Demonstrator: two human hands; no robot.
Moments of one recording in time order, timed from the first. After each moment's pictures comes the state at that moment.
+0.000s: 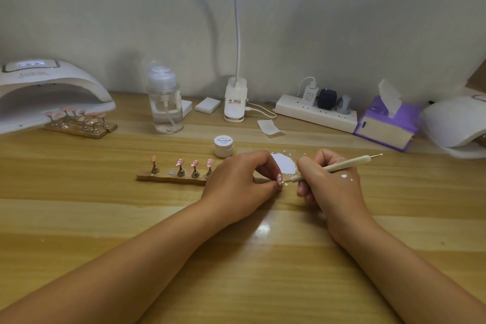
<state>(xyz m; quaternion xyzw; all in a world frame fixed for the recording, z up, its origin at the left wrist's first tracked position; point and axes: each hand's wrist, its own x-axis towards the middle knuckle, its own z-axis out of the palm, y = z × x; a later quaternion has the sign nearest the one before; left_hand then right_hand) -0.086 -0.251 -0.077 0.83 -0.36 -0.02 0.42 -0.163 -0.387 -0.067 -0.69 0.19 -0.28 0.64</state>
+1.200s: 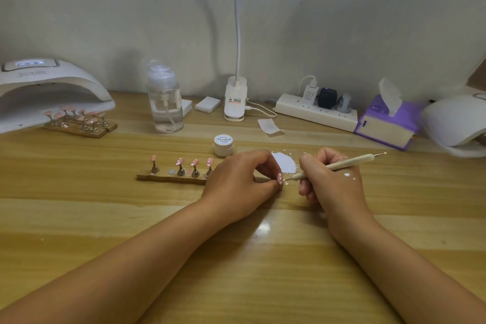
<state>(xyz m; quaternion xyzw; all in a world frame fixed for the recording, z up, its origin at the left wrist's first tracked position) -0.086 -0.250 -0.076 0.83 -0.36 -0.02 0.43 -0.164 -0.385 -0.064 -0.68 0.20 -0.29 0.64</state>
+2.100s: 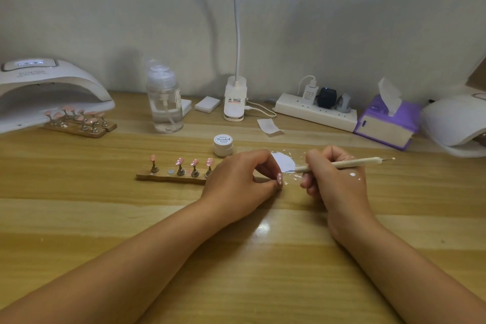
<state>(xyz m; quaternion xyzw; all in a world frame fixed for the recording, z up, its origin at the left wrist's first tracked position) -0.084 -0.251 -0.079 0.83 -0.37 0.00 0.42 -0.164 -0.388 -0.065 -0.65 0.20 -0.31 0.66</state>
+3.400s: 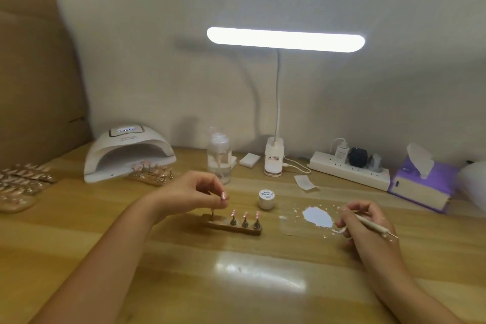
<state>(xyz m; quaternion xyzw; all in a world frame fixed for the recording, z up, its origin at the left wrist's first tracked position) -0.015 -0.104 -0.014 0.82 -0.28 -0.16 0.47 -0.160 -0.399 -0.075 -0.71 0.20 -0.33 0.58</state>
